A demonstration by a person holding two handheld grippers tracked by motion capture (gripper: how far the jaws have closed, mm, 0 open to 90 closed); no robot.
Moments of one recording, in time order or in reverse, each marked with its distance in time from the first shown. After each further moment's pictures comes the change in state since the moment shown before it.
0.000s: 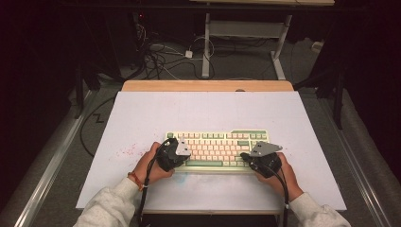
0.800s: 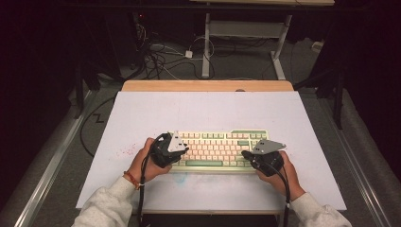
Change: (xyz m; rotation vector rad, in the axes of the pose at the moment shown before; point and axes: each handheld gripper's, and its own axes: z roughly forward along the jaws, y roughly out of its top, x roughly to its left) left arm 0.007 -0.002 -0.023 -0.114 0.086 -0.028; right arm -0.003 0.007 -0.010 -0.025 -0.001 0.027
